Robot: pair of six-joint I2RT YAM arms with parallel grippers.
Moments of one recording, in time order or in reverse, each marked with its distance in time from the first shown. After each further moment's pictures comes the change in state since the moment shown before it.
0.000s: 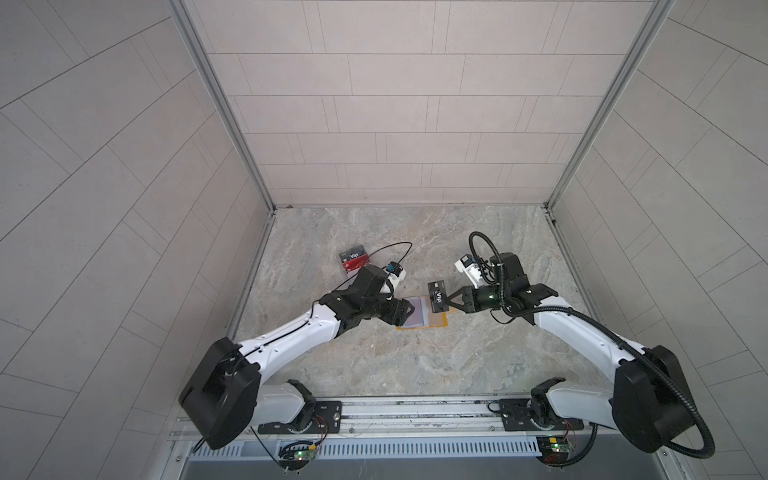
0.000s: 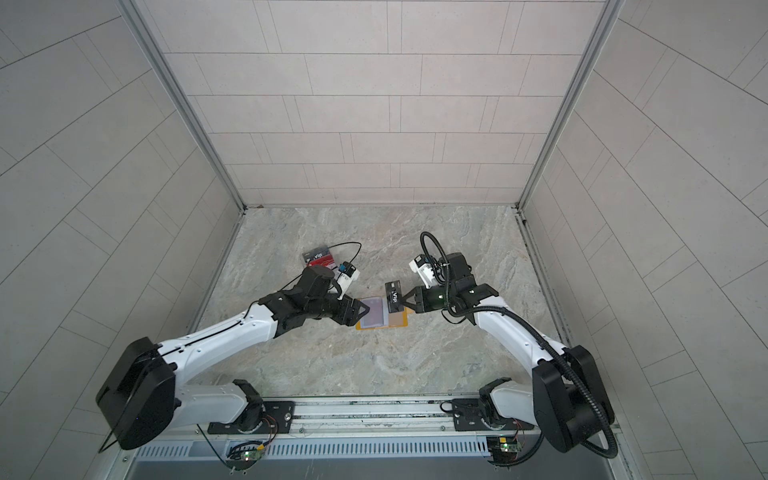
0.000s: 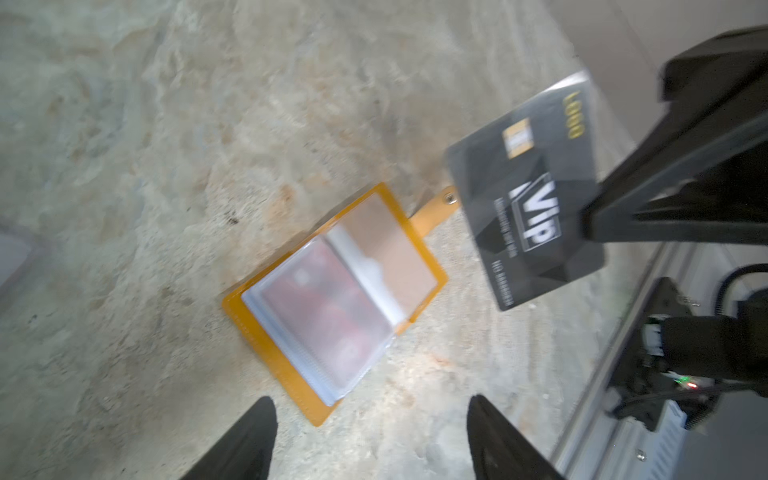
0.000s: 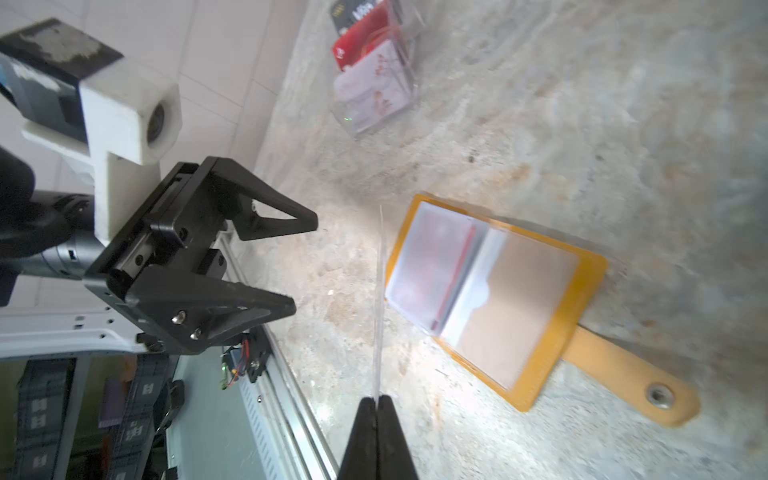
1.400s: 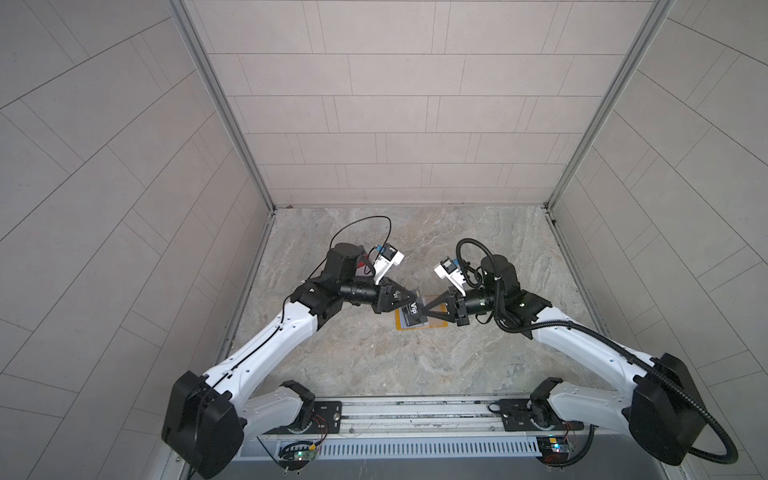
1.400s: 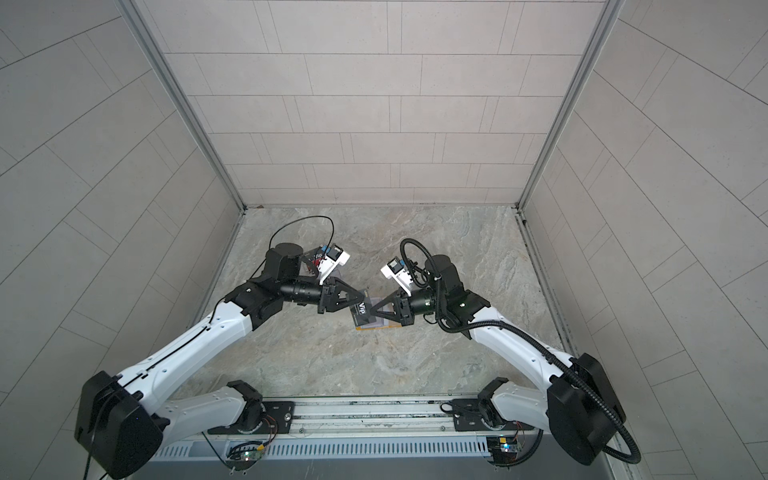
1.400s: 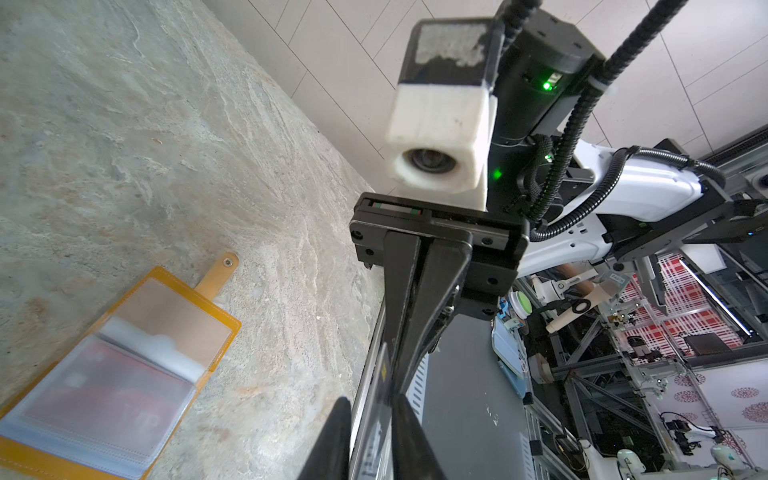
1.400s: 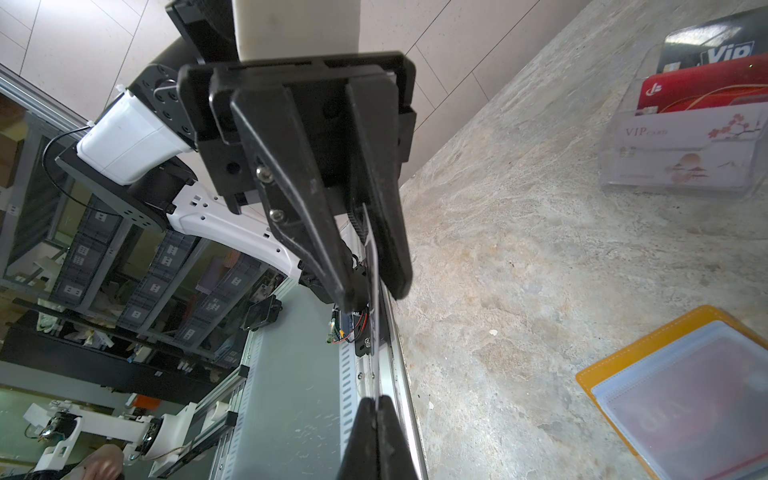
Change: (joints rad) left arm 0.148 -0.102 0.077 0.042 0.617 -0.081; right arm 0.210 -0.044 -0.014 0.314 -0.224 0.068
